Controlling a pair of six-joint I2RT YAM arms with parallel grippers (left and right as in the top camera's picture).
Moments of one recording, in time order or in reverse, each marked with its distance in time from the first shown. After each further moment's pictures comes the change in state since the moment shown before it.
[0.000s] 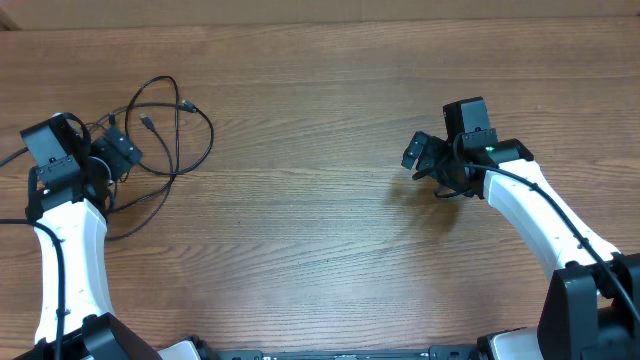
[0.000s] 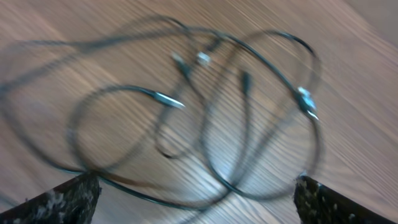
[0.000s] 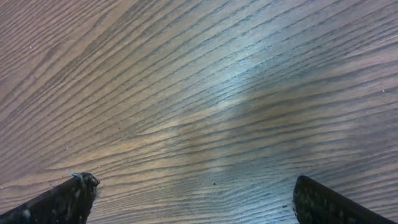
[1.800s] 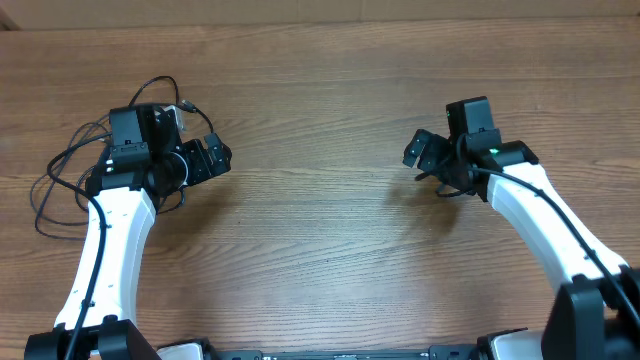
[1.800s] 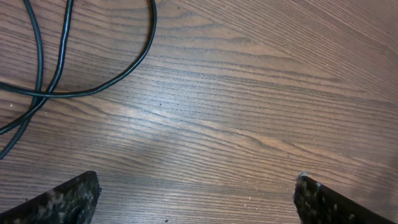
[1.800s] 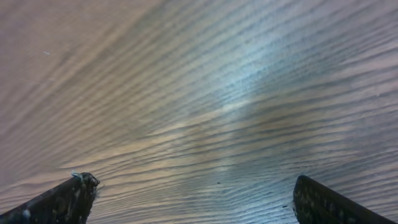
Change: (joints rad) left arm -0.314 0.006 0.001 -0.179 0.285 0.042; right arm 0.000 -0.050 0.000 0.000 0.000 0.000
